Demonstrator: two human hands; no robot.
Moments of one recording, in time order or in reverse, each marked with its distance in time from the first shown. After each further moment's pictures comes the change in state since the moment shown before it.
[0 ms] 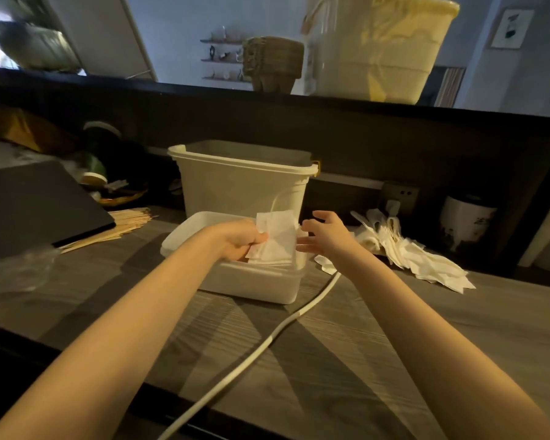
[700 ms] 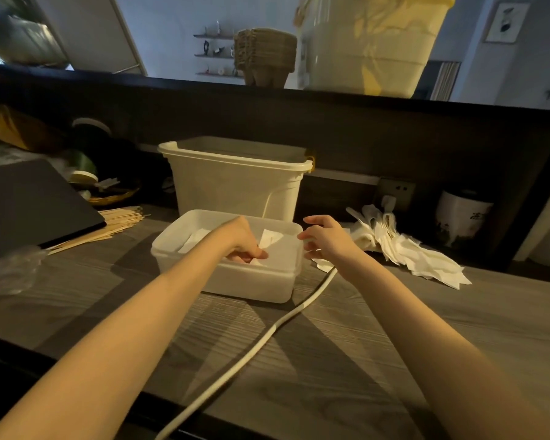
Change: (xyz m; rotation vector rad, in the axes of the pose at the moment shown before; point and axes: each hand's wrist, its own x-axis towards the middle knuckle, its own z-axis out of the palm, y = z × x) left_hand 0.032 -0.008 -0.003 0.705 0.177 0.029; right_hand 0.004 0.017 -0.013 -0.132 -0.021 -0.040
